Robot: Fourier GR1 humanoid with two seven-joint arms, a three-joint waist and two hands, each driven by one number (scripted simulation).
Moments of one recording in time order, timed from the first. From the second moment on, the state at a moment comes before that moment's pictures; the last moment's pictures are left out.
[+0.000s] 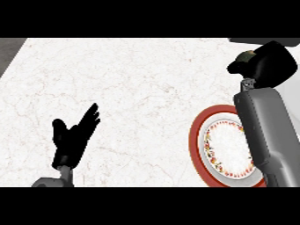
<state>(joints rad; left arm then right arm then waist) -0.03 0.09 -0.12 -1.45 0.08 0.02 0.23 -0.73 -0.12 -0.14 -1.10 1.53 -0.32 1.10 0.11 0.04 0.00</state>
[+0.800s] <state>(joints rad) -0.04 0.09 -0.11 -1.43 0.08 0.03 0.23 -0.80 -0.15 -0.47 -1.01 1.87 -0.64 1.13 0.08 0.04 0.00</state>
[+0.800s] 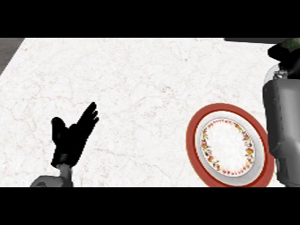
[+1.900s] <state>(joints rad) -0.01 0.08 -0.08 -1.42 0.09 0.04 0.22 -0.72 -0.34 -0.91 -0.66 1.85 -1.05 1.09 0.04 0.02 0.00</state>
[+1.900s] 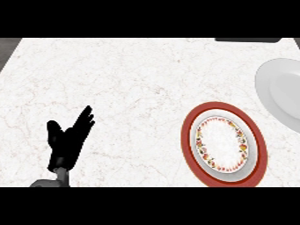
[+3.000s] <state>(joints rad) 0.01 0.10 -0.06 -1.45 0.10 0.03 0.24 -0.68 -0.34 -0.91 -0.66 0.94 -1.26 0.36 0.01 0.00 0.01</state>
